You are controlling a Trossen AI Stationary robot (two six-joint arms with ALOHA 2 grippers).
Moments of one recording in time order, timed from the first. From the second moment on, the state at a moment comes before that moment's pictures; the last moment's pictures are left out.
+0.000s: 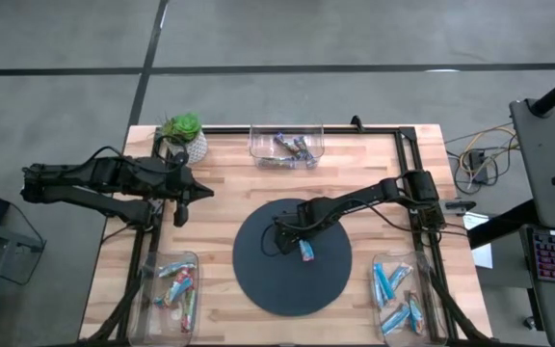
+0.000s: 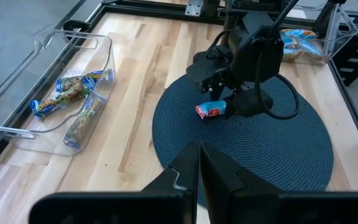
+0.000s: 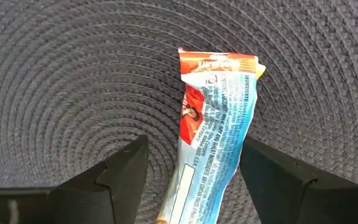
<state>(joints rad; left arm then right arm) -0.07 0.72 0.94 -0.75 -0.16 -0.16 0.13 2.05 1.45 -0.77 0.00 1.15</state>
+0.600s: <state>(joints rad) -0.07 0.72 0.94 -0.75 -0.16 -0.16 0.13 2.09 1.45 -0.77 -0.02 1.15</state>
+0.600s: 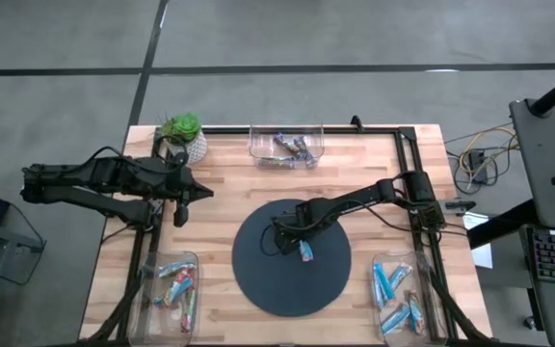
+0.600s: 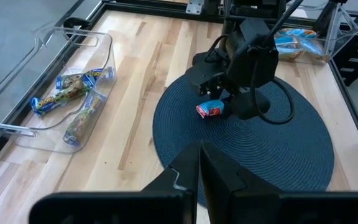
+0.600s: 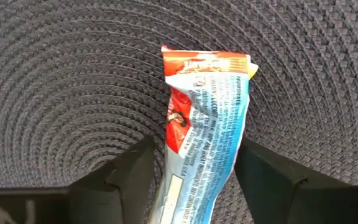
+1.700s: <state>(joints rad) -0.07 0.72 0.94 -0.75 -0.16 -0.18 0.13 2.01 1.46 -0.77 -0.03 1.14</state>
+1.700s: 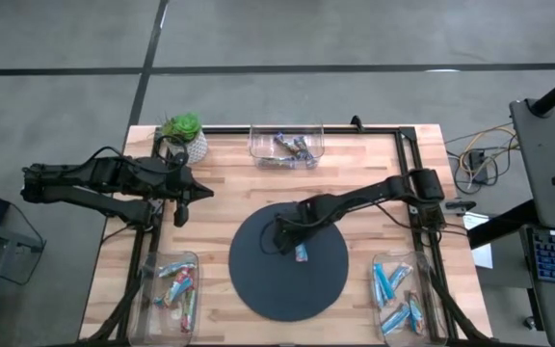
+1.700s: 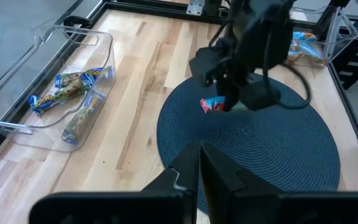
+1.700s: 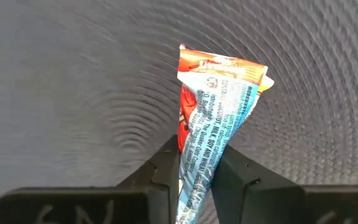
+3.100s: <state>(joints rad) -0.07 0.72 0.94 -0.75 -0.19 -0.18 0.14 1.95 1.60 -0.25 0.02 0.99</state>
